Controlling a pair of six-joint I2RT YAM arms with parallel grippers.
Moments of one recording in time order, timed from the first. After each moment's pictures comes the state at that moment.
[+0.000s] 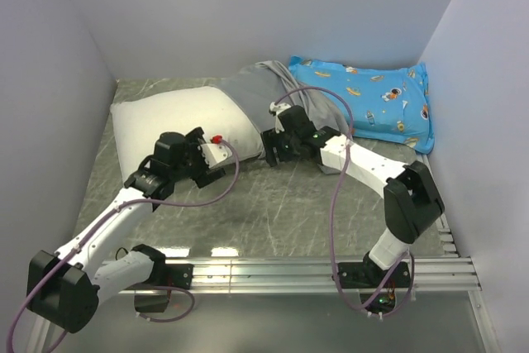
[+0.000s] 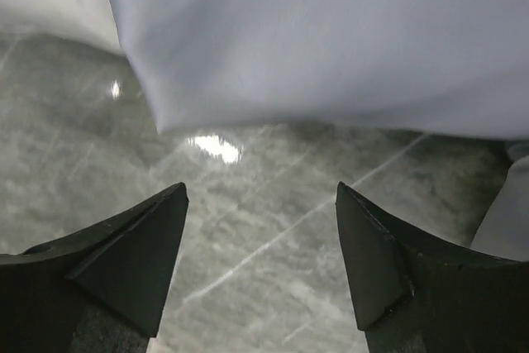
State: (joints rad) left arm -0.41 1.01 0.72 -0.26 0.23 0.70; right arm 0.65 1.63 1.20 -0.42 -0.02 0.21
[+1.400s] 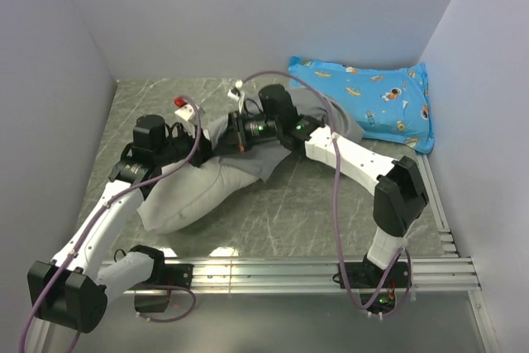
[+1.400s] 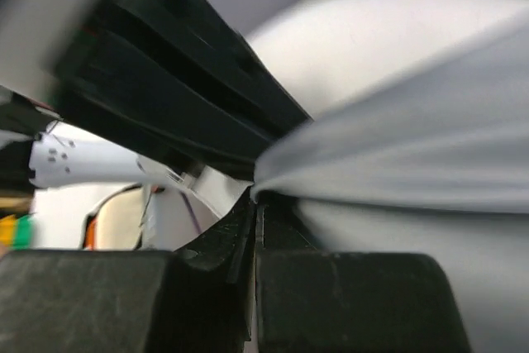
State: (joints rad) left arm -0.26 1.03 0.88 -0.22 0.58 -0.07; right arm 0.76 1.75 1.53 -0.11 -0.78 0.61
